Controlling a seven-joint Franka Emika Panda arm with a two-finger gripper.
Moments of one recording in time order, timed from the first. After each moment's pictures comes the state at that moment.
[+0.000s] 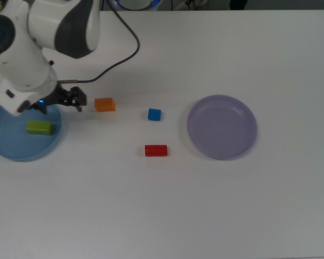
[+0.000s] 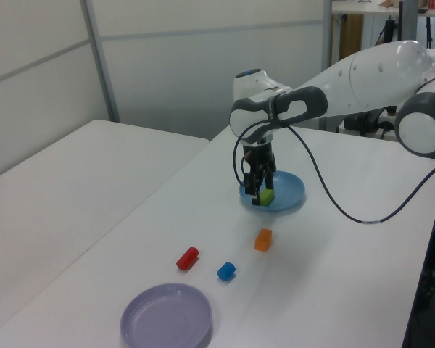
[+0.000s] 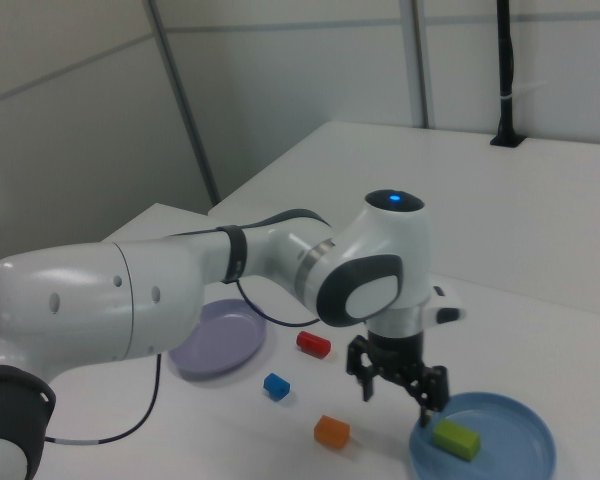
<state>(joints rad) -0.14 0.46 -0.14 -1.58 0.08 1.91 -0.37</state>
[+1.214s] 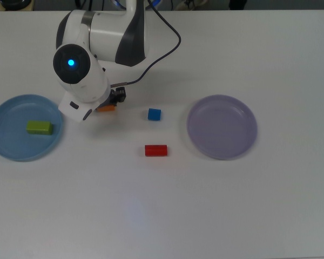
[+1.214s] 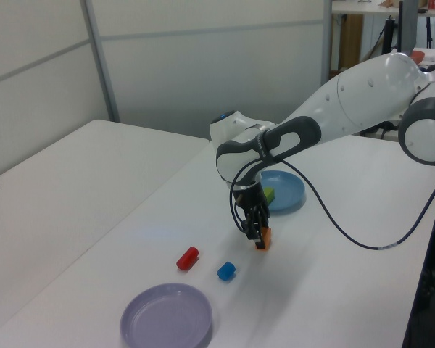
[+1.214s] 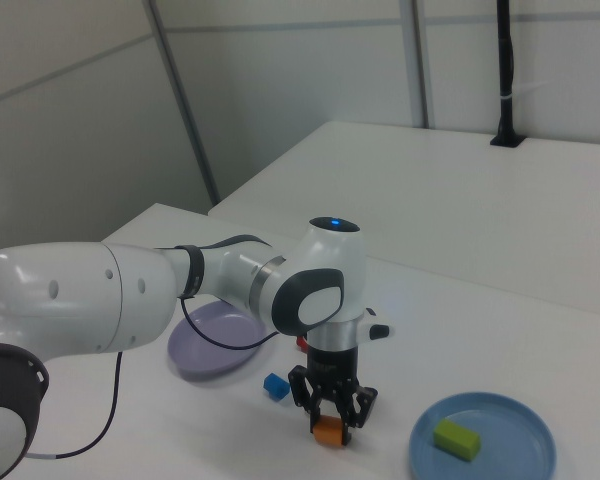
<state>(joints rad) -0.03 0.45 -0.10 -1.73 0.03 1.89 -0.33</state>
